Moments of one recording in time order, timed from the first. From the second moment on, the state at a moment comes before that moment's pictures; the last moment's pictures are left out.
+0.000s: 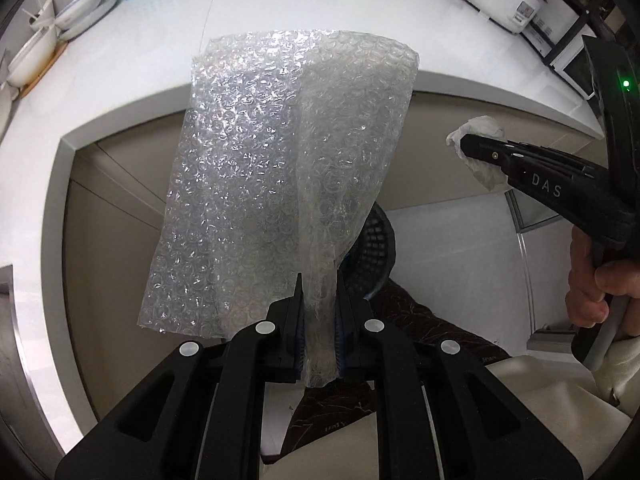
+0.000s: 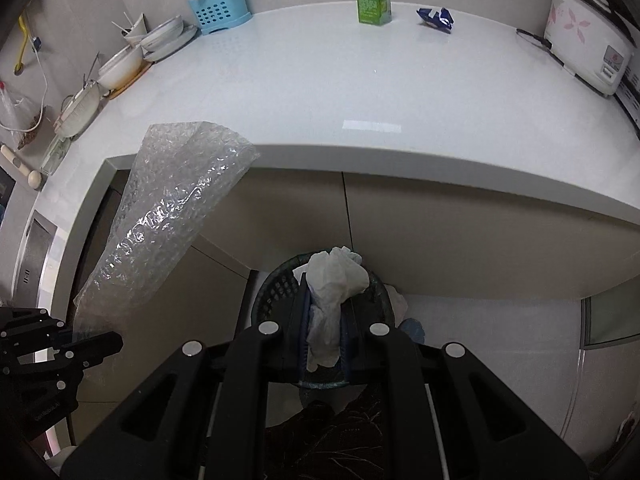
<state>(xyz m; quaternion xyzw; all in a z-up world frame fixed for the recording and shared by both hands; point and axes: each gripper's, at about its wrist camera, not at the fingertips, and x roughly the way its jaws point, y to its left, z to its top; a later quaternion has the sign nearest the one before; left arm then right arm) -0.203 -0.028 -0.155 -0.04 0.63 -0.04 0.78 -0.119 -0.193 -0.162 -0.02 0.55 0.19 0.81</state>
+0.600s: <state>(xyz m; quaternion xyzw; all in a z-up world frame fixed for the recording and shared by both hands) -0.185 -0.031 -0.263 -0.01 0.70 -0.03 0.72 -0.110 -0.192 -0.236 -0.01 0.60 0.17 0.78</state>
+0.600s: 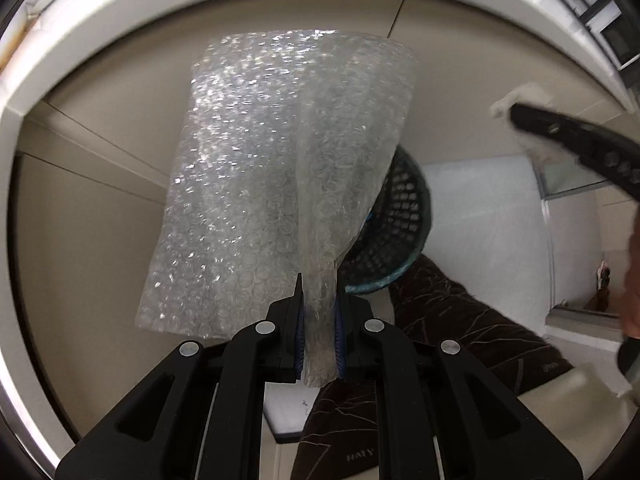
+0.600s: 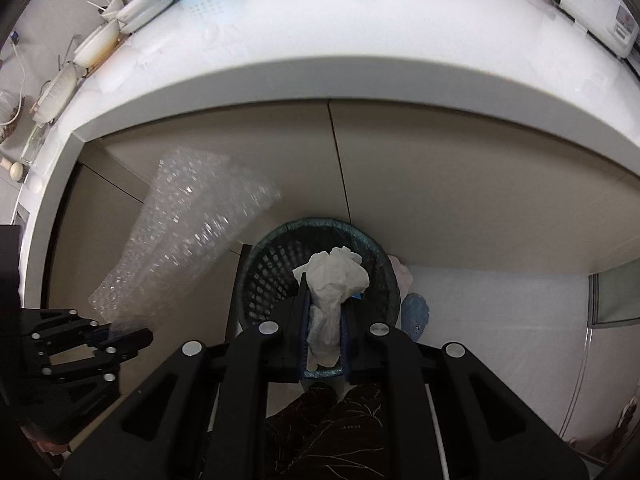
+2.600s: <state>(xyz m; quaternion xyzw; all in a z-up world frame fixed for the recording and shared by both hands) -0.128 -0.075 -0.378 0.03 0.72 -0.01 0.69 -0.087 -0.215 -0.329 -0.01 0.67 0.15 0.73</state>
